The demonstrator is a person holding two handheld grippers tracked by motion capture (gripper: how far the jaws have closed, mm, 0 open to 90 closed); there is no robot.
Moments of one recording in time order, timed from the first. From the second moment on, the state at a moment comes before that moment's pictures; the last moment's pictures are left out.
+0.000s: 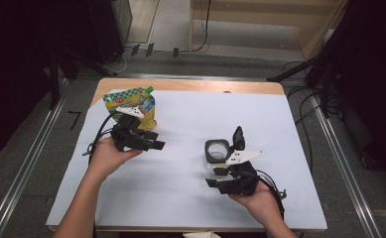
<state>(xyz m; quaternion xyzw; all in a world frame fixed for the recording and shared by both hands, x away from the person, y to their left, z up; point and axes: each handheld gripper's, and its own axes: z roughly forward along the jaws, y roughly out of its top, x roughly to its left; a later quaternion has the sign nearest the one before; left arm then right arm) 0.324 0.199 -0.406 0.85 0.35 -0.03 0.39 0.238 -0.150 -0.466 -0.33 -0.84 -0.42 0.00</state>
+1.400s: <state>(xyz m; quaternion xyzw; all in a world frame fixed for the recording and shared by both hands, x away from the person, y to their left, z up) 0.336 0.308 -0.387 0.80 0.45 0.05 0.39 0.242 -0.144 -0.472 -0.32 -0.86 -0.41 0.01</state>
